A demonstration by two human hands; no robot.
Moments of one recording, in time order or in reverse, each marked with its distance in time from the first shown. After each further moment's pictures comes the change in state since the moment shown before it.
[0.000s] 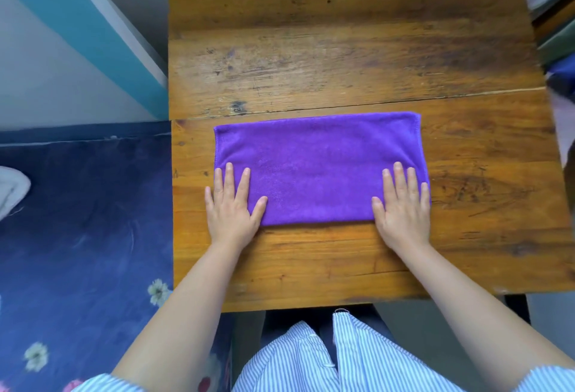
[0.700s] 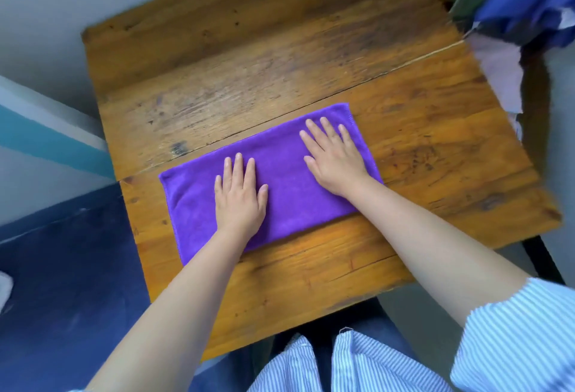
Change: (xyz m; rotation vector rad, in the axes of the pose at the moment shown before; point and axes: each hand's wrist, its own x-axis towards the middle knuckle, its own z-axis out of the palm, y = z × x) left_hand 0.038 0.093 -0.016 0.137 -0.048 0.286; right_hand 0.075 -0.013 -0.018 0.017 -0.008 -0.211
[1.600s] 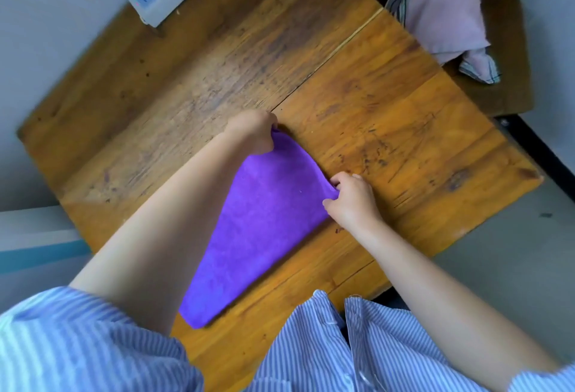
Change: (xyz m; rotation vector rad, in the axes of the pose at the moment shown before) left_hand 0.152 0.162 -0.067 0.404 -0.443 0.406; right_hand -0.065 0.046 -0.032 0.822 -0.125 0.778
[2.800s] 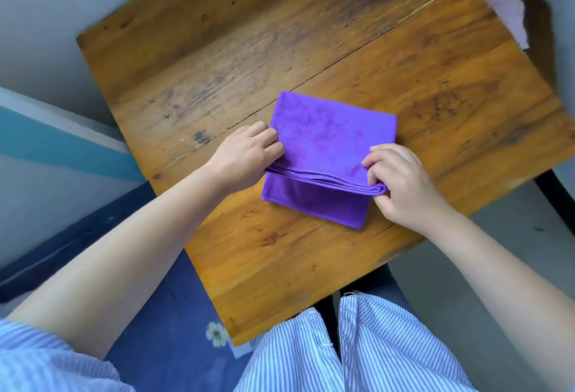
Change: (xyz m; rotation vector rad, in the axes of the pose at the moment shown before) left_hand -0.173 -0.121 0.109 0.129 0.679 0.620; right_hand -0.091 0.003 0.061 -0.372 0.401 -1.019
